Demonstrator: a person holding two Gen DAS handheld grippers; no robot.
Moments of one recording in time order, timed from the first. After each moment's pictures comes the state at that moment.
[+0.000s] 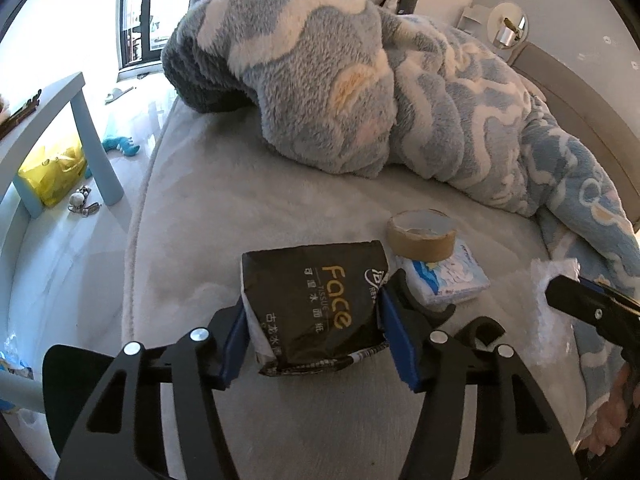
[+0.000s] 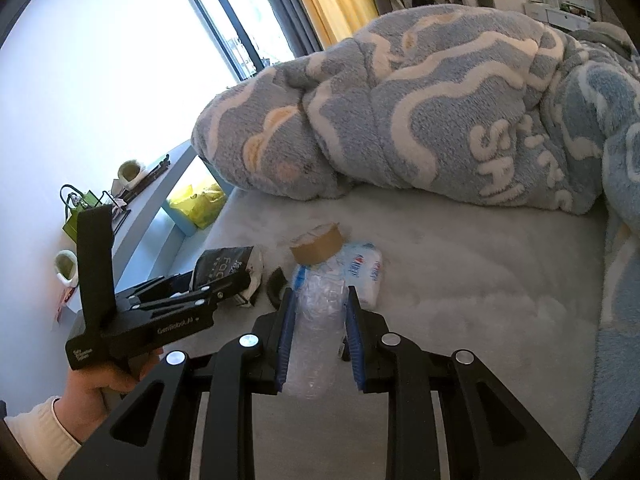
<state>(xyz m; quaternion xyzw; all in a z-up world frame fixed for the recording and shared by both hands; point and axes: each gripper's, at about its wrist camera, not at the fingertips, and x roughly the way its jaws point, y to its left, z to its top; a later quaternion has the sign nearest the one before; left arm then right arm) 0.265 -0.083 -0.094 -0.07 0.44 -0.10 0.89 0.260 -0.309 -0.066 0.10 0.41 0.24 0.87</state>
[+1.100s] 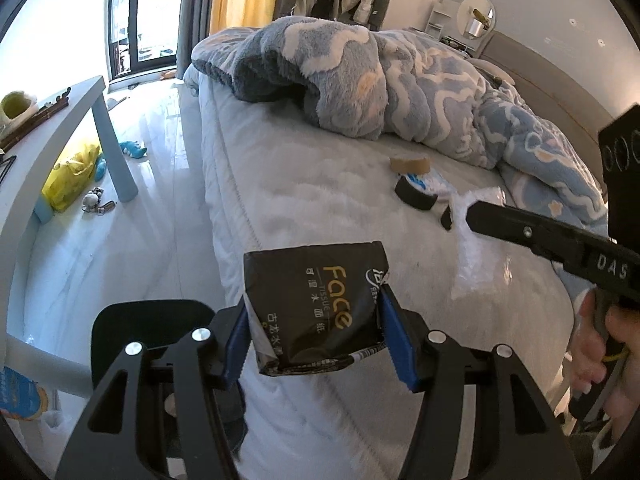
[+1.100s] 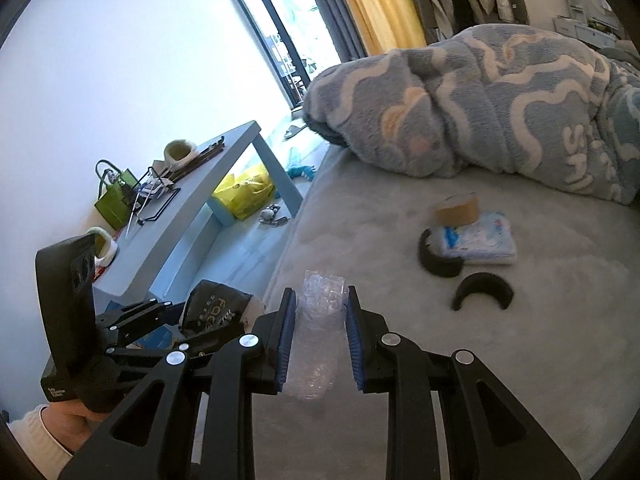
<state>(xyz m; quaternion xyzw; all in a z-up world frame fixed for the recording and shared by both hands) 0.149 -0.002 -0.068 -0.04 0.43 -0.14 0.89 0.186 -0.204 -0.053 0.09 0.39 0.29 0.87</state>
